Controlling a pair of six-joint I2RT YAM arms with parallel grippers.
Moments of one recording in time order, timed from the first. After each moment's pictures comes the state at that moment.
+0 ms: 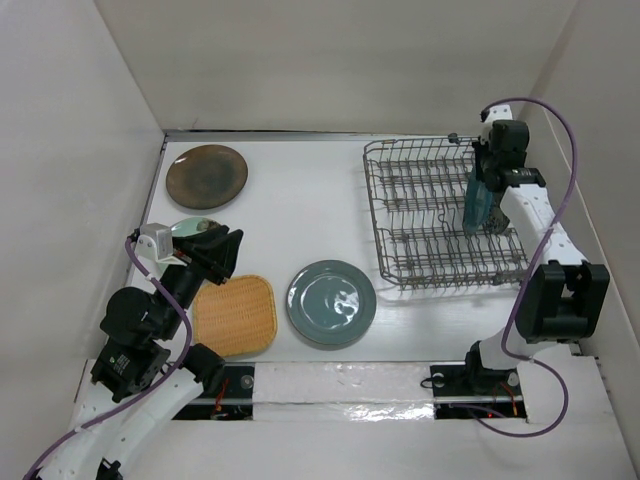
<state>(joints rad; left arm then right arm) -0.61 0.32 0.77 -0.25 -0.16 -0.34 -0.02 1.54 1.37 -0.34 0.25 -0.19</state>
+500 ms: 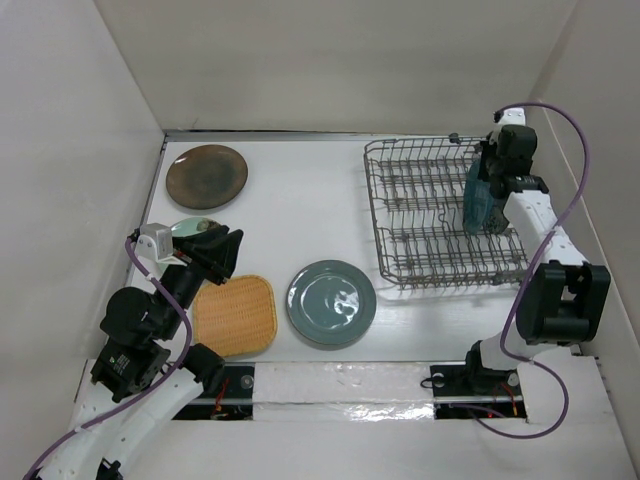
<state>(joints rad) -0.61 0.32 0.77 -0.25 -0.16 -0.34 -0.07 1.54 1.29 -0.20 0.18 -0.07</state>
